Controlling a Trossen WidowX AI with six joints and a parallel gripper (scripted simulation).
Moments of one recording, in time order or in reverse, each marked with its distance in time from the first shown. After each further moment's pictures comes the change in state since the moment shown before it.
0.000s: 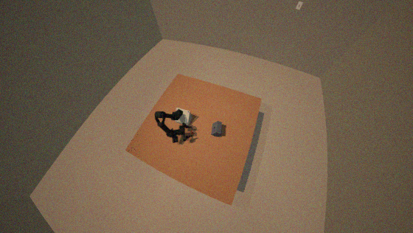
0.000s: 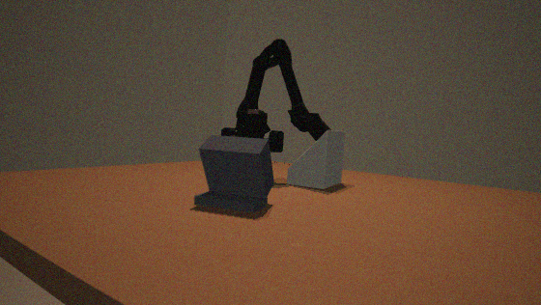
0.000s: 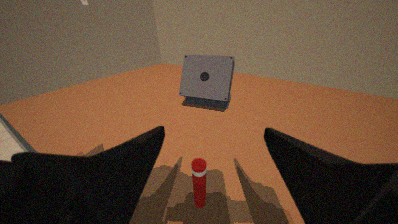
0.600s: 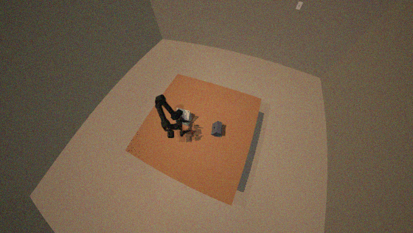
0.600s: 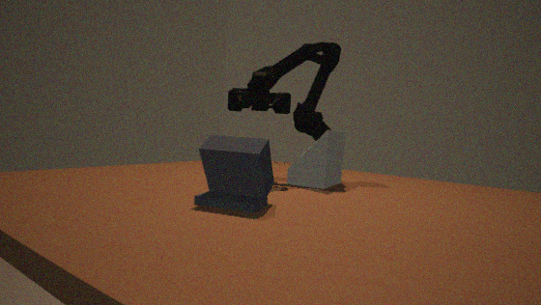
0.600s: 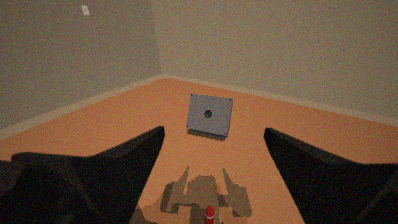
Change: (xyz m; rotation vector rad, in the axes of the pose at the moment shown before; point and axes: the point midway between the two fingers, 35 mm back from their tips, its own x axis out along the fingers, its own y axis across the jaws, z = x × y) arm -0.022 0.011 0.114 0.008 -0.001 -0.013
